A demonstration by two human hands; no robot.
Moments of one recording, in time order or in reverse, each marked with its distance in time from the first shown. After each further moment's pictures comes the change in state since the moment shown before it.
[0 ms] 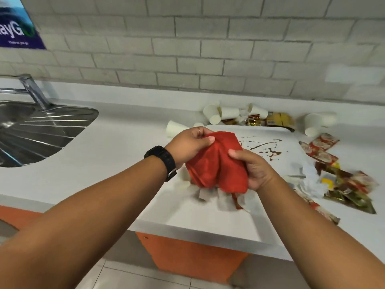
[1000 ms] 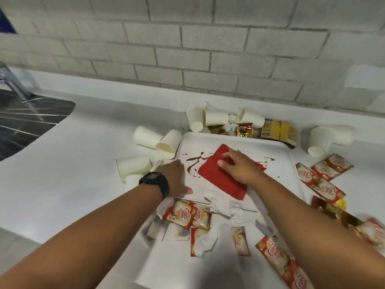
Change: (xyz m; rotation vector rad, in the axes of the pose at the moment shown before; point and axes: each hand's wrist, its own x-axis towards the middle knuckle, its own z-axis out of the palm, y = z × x) left_hand 0.133 -0.085 0.053 1.435 -0.100 -0.329; right_hand 0.095 -0.070 -0.186 -1.545 0.310 0.119
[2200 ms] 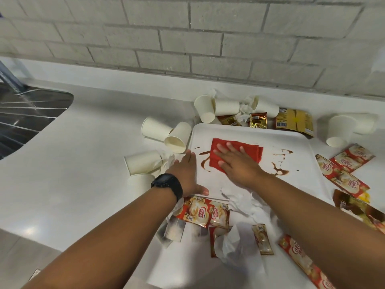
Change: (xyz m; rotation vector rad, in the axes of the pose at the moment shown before) left_hand 0.007 -0.011 0.017 -0.220 0.010 0.005; right_hand 0.020 -0.014 0.047 -0.342 -0.048 -0.234
